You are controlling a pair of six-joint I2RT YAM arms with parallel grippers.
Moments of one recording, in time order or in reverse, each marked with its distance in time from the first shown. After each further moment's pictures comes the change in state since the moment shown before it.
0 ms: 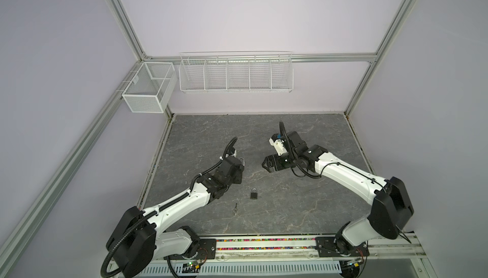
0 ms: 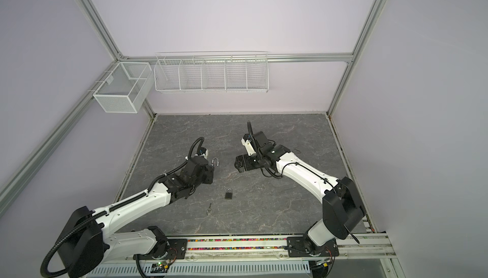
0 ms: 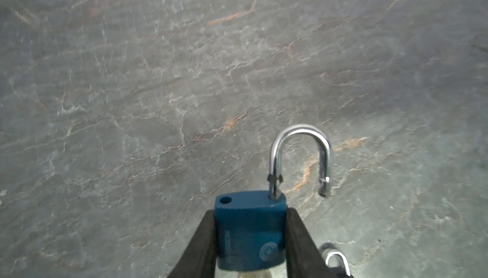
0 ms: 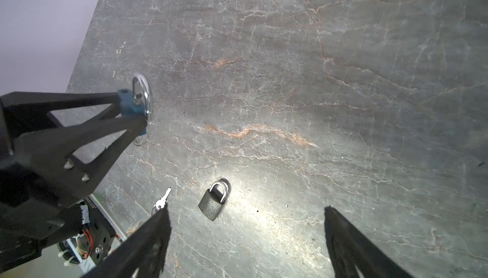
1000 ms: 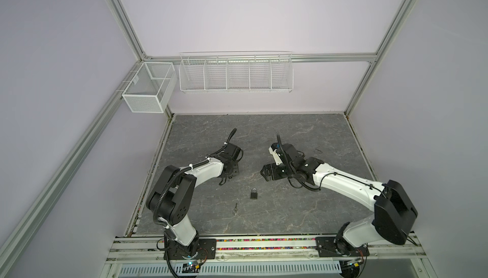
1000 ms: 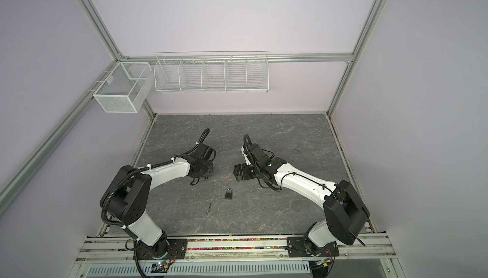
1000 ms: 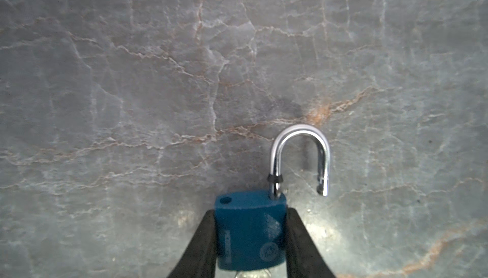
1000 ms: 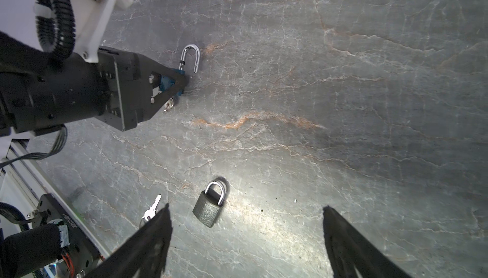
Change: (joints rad) left arm 0.185 0.433 0.232 -0.166 0.137 -0.099; right arm 0.090 -0.037 -0.132 0.124 0.122 0.111
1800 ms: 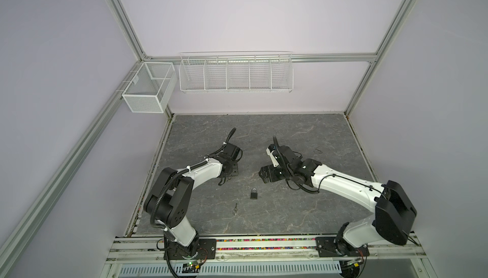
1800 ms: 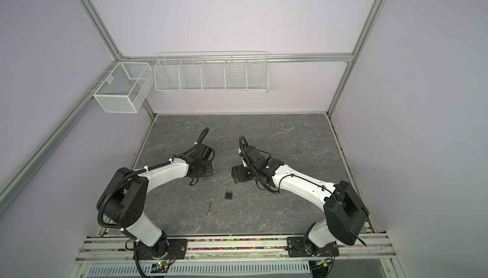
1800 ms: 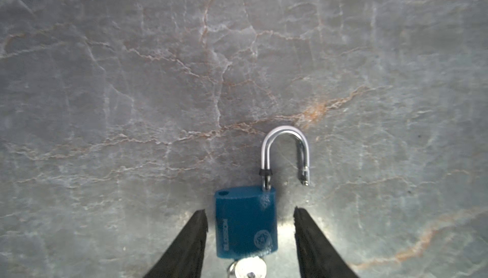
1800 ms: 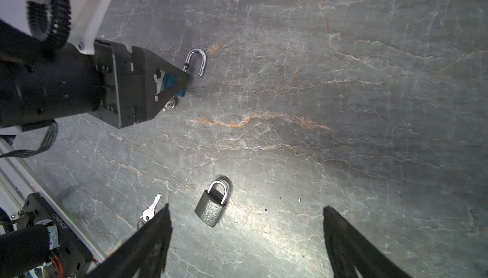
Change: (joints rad) left arm 0.000 -0.068 -0.010 -0.013 -0.008 0.004; right arm 0.065 0.000 0.022 -0.016 0.066 -0.001
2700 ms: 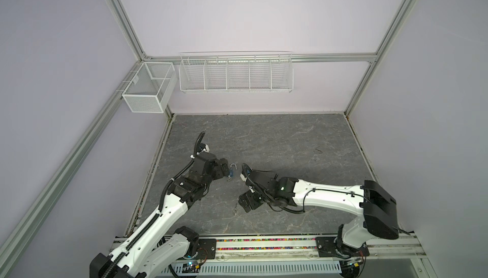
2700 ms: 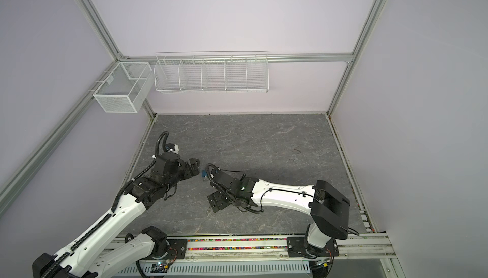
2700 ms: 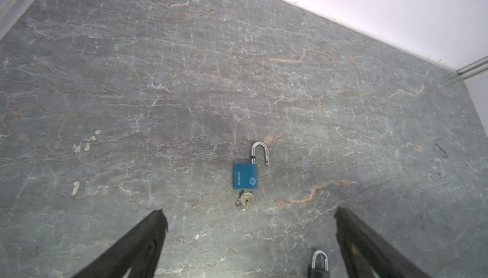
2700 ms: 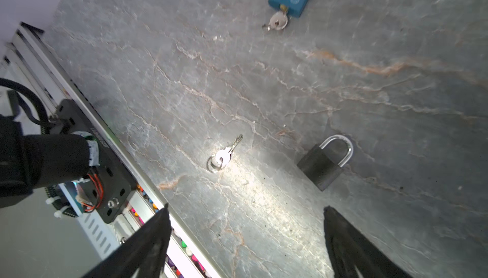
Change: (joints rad) left arm 0.012 -0.720 -0.182 -0.097 -0.067 -0.064; right arm 0.362 0.155 0.085 -0.031 0.045 0.090
